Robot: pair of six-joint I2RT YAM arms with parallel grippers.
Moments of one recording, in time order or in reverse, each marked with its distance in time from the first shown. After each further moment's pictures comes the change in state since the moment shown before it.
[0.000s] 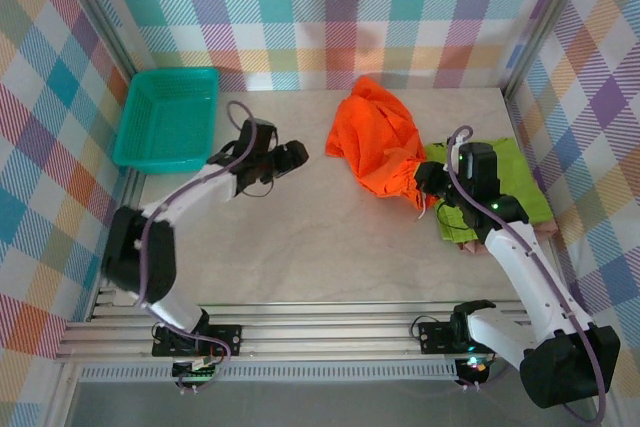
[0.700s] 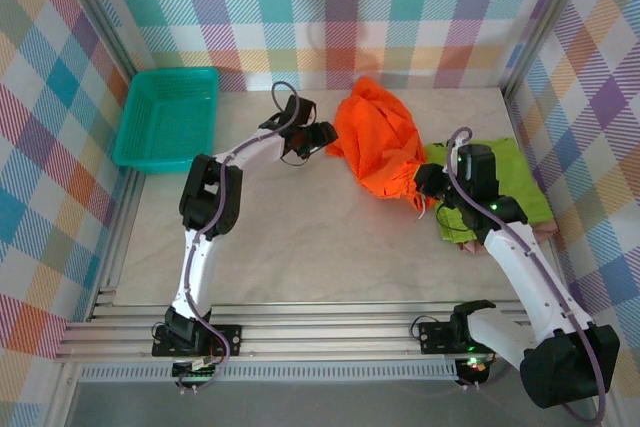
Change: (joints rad) left arm -0.020 0.608 0.629 -0.085 0.062 -0.042; right arm 0.000 0.000 -0.012 -0.004 0.001 0.012
